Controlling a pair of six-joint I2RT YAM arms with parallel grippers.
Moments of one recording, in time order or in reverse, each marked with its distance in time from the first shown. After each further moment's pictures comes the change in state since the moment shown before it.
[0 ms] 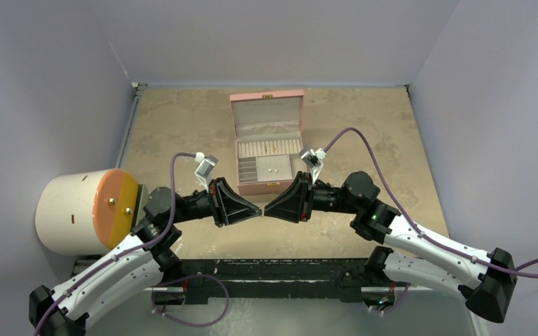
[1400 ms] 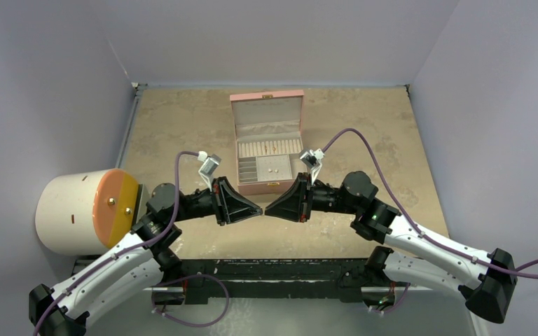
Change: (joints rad) left arm 0.000 0.021 0.030 -0.086 -0.007 0.047; right arm 0.000 -0.003 0.000 -0.055 0.019 -0.008
